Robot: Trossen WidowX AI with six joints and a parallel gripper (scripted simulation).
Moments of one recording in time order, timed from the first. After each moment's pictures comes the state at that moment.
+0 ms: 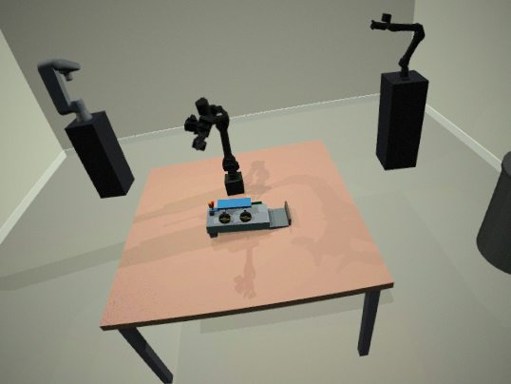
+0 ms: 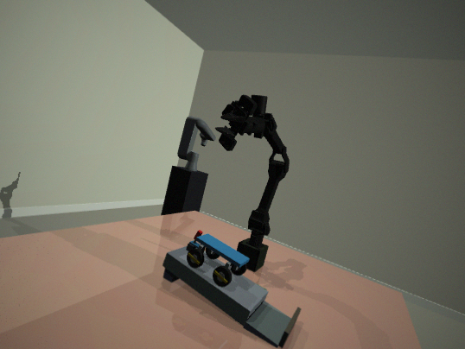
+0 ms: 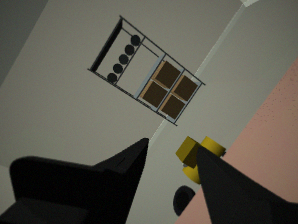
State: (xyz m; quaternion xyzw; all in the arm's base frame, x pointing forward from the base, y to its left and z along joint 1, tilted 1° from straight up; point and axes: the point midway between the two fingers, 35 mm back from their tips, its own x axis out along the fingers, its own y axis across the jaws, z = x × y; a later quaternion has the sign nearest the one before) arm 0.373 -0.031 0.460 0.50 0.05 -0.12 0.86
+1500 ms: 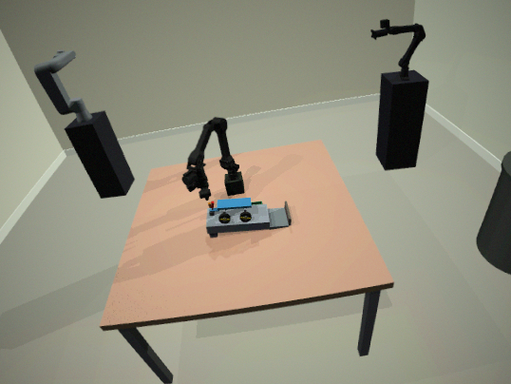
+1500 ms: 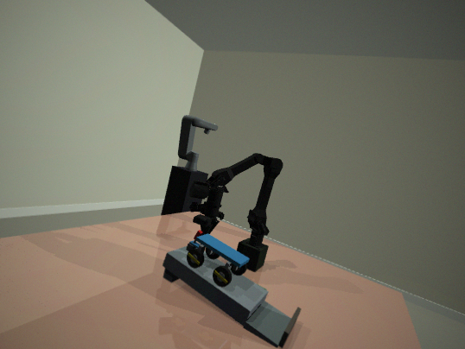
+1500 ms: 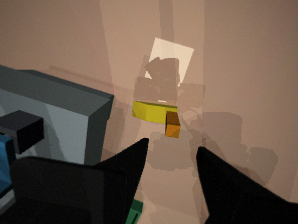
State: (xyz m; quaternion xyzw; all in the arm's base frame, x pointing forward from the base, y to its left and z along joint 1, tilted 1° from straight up) arm 0.197 -0.142 0.048 0.42 0.55 -0.44 0.57
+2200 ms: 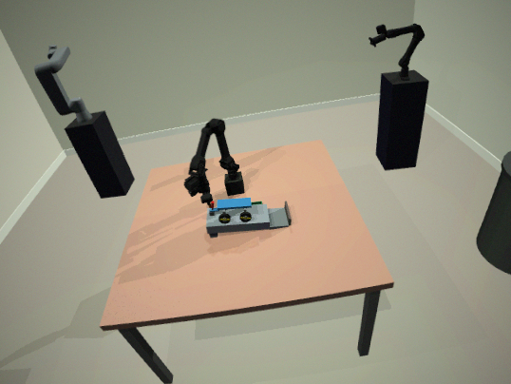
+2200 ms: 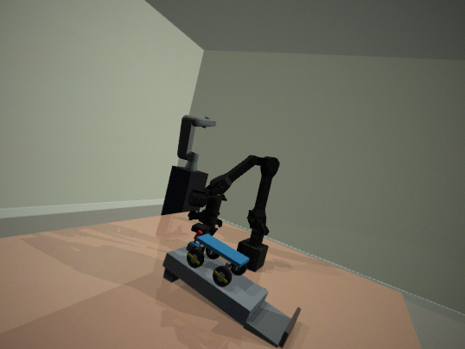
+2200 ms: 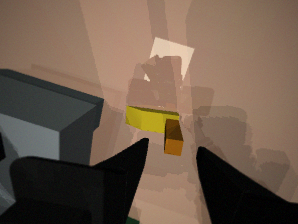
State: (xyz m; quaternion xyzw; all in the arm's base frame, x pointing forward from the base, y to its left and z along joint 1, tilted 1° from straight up) arm 0.196 -0.142 0.013 0.42 0.55 -0.44 0.57
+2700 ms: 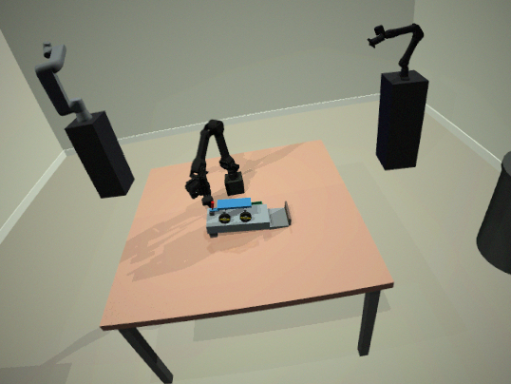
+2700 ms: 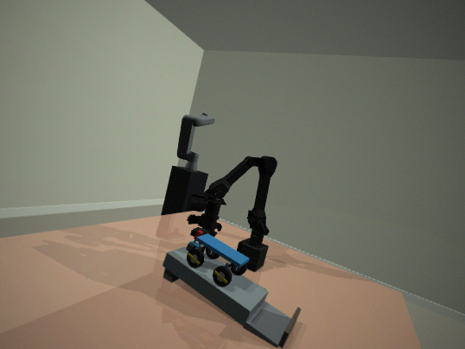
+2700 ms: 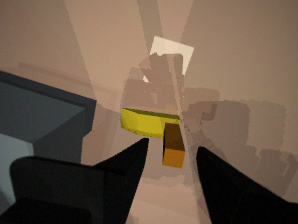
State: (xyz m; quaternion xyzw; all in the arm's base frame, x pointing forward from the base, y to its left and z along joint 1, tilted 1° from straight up) arm 0.194 -0.141 -0.005 0.42 0.55 -0.44 0.57
